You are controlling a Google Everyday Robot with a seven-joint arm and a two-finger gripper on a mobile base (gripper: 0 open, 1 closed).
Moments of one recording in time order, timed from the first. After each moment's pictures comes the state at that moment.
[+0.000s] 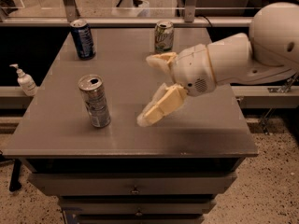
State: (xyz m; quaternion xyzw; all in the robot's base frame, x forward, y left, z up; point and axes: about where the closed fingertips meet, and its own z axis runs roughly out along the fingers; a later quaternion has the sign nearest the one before) arm 0.466 0.011 0.933 -0.59 0.61 0.33 0.41
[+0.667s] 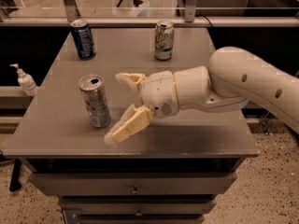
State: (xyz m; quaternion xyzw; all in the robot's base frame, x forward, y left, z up) arm 0.446 0.083 0.901 -0.57 0.55 0.41 0.44
